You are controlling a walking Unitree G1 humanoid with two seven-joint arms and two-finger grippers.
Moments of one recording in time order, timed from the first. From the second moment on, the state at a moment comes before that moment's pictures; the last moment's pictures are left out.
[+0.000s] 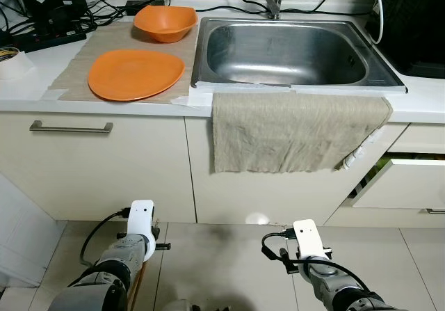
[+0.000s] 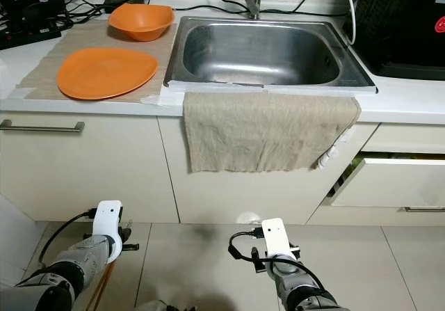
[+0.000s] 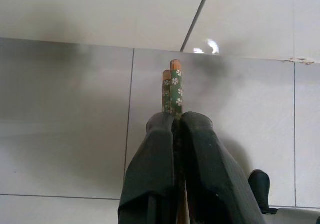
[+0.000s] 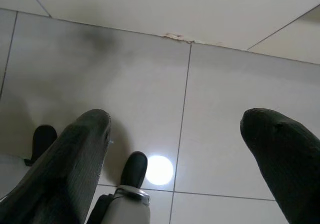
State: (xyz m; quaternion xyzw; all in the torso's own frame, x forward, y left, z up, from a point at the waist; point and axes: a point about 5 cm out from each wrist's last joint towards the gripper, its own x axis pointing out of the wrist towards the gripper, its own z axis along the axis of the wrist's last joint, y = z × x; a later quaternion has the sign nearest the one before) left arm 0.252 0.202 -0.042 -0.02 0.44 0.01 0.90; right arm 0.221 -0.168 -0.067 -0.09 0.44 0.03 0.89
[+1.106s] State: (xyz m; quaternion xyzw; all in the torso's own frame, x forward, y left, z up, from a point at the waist) left arm 0.248 0.203 -0.045 -0.03 0.44 0.03 0.90; right arm 0.221 -0.170 -0.067 -0.09 0.44 0.03 0.89
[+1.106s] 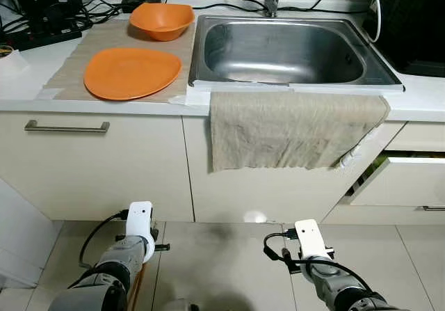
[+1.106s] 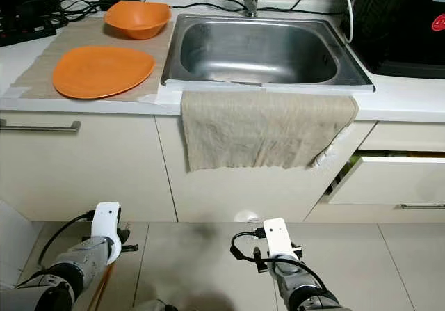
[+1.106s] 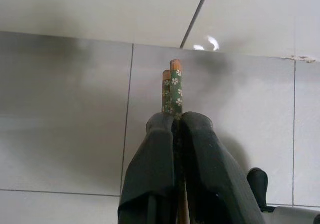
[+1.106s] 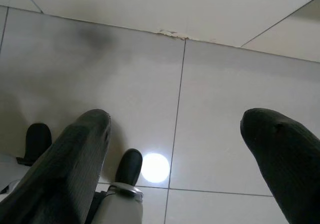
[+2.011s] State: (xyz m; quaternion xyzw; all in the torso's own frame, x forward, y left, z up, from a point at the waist) left arm 0.247 0.203 -0.046 -0.03 0.44 0.03 0.89; right arm 0.222 -0.171 -0.066 -0.10 0.44 0.03 0.89
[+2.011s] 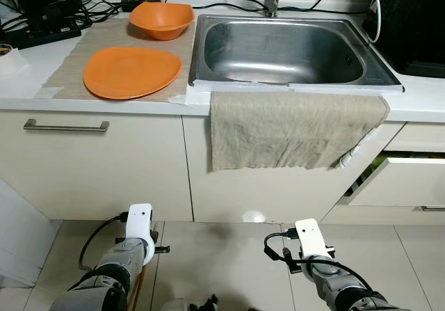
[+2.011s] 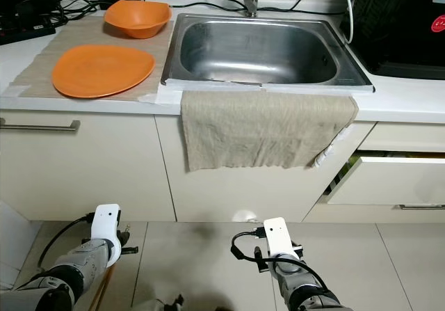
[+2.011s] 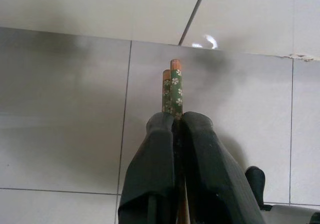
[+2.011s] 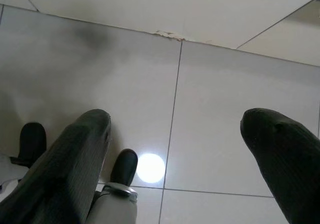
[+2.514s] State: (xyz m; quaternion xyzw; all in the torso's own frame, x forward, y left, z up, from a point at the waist) left arm 0.244 0.204 -0.048 -0.01 0.45 0.02 0.89; right arm 0.221 -0.172 -0.067 -0.10 0.44 0.03 0.89
